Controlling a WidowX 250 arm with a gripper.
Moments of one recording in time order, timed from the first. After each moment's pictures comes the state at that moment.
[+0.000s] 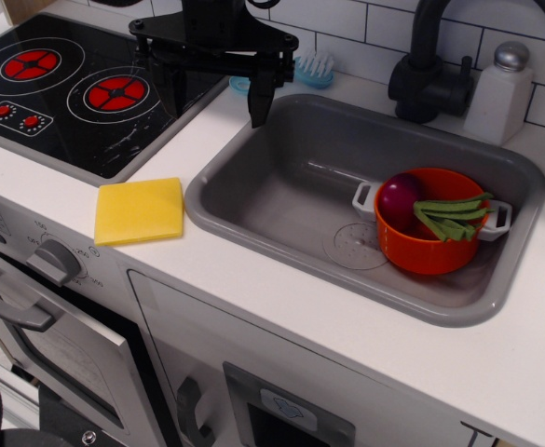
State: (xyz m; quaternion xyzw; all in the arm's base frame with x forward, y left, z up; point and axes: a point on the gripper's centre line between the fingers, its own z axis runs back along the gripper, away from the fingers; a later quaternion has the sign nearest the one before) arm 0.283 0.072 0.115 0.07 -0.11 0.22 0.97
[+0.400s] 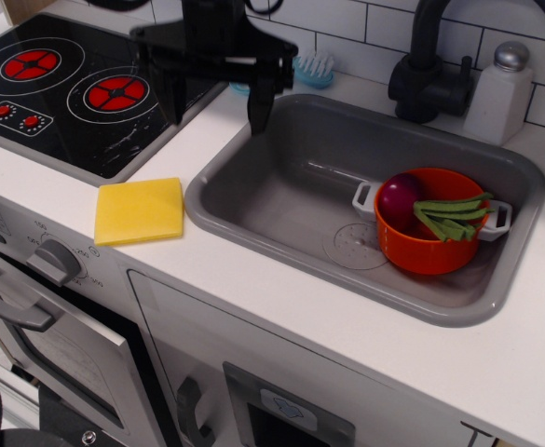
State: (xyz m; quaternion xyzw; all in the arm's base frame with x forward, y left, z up) arm 0.281 0.068 0.106 0.07 -0.10 0.22 0.97
